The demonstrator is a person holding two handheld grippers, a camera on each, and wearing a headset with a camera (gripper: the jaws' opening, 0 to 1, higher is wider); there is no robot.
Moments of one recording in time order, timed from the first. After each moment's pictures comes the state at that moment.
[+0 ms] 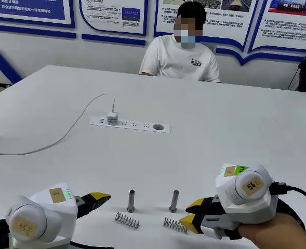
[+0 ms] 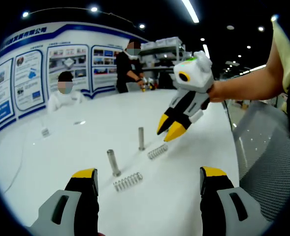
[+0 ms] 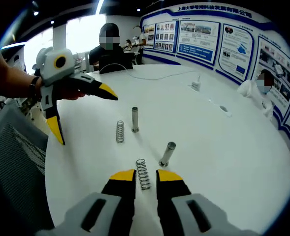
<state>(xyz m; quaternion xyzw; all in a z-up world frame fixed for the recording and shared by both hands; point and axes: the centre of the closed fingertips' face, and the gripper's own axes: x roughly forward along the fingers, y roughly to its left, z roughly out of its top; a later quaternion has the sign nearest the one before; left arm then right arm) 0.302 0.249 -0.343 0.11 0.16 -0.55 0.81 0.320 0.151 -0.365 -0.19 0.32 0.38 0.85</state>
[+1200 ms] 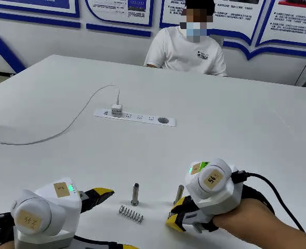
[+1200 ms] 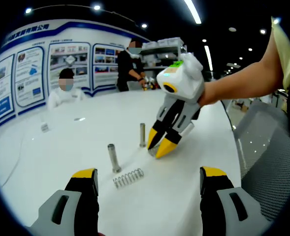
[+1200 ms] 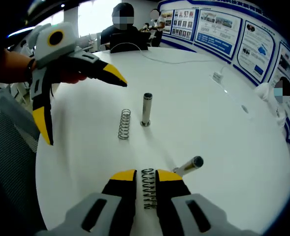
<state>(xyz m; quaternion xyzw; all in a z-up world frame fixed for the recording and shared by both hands) 0.305 0.251 -0.353 0.09 0.16 -0.55 0.81 0.332 0.177 -0.403 -0.24 0.36 0.42 0.80</state>
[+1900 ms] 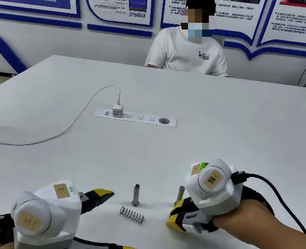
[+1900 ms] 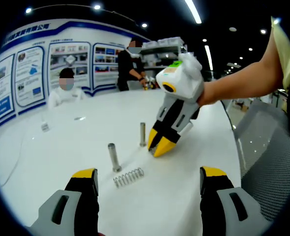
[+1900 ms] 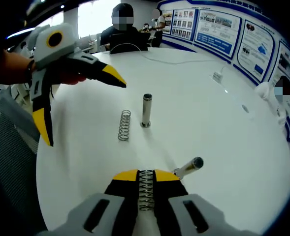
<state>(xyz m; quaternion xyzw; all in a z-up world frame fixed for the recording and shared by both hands) 0.305 0.251 -0.353 0.10 0.17 -0.55 0.81 0.330 0.177 -0.399 -0.23 0.36 0.42 0.80</state>
